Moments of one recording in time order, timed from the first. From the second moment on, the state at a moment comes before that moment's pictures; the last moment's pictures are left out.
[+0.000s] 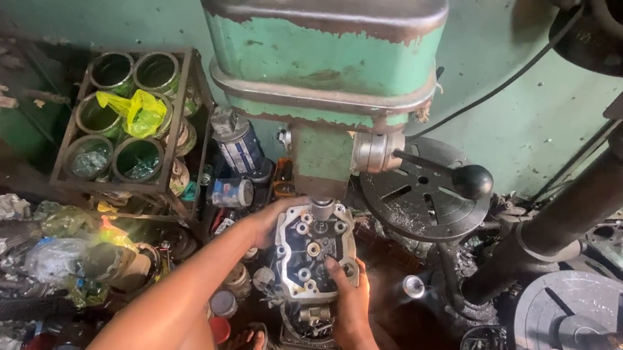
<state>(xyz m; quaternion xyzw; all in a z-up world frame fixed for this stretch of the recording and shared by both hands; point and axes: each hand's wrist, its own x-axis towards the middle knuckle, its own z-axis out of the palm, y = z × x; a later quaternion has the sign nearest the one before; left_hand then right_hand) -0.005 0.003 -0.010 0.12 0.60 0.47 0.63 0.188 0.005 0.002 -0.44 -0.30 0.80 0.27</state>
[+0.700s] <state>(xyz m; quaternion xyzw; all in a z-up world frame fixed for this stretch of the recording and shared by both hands) 0.013 -0.035 0.063 0.15 0.91 0.30 0.23 0.174 0.013 -0.054 -0.43 -0.35 0.77 0.33</state>
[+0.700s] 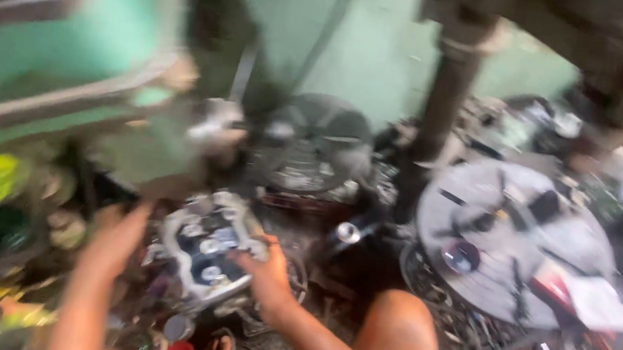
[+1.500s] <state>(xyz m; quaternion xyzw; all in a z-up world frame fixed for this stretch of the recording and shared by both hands) 0.316 0.111 -0.033 0.85 0.51 0.15 0.04 0.172 0.017 -0.054 -0.41 -0.42 0.75 0.31</state>
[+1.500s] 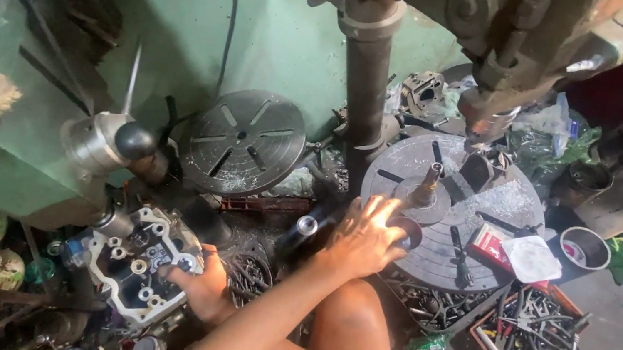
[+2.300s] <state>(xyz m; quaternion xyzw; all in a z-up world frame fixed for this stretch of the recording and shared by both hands) 0.311 0.100 -0.008 0.82 0.49 0.29 0.04 0.142 0.012 -0.106 -0.46 -0.40 0.72 0.32</state>
